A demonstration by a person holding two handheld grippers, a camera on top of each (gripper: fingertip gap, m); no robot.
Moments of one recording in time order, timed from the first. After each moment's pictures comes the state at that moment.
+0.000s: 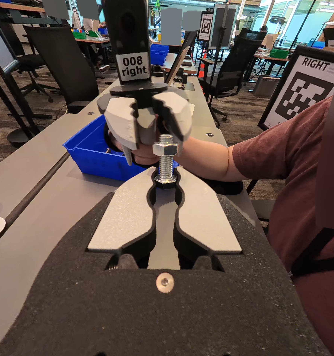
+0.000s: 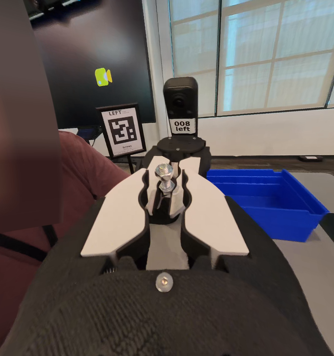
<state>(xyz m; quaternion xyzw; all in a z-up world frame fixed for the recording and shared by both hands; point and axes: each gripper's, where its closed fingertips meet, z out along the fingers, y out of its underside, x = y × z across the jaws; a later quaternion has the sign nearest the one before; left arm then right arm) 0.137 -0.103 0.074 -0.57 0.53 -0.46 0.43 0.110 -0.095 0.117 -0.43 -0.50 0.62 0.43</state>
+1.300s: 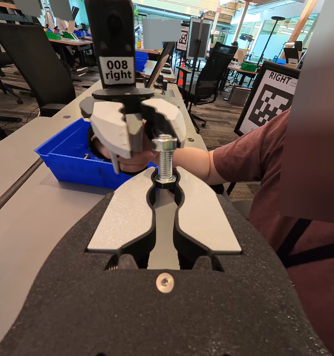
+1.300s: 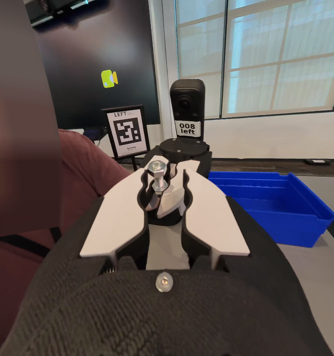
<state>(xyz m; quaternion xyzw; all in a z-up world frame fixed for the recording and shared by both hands) 0.141 -0.119 0.079 -0.55 0.53 -0.51 0.40 0.109 -0.099 0.118 -0.42 -0.50 0.62 0.43</state>
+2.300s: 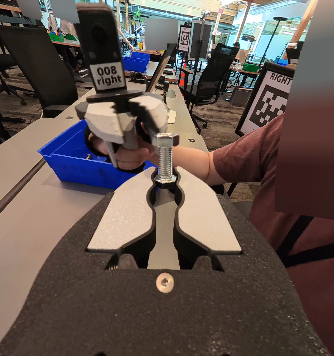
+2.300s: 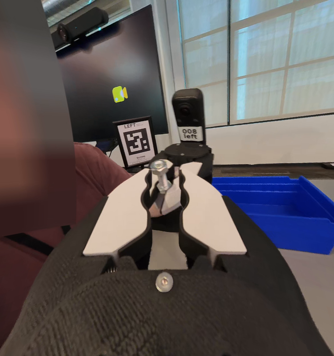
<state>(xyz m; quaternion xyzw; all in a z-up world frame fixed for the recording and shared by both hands) 0.138 -0.118 0.082 -0.55 0.53 -0.50 0.40 0.120 -0.095 0.125 -0.41 -0.48 0.66 0.41</state>
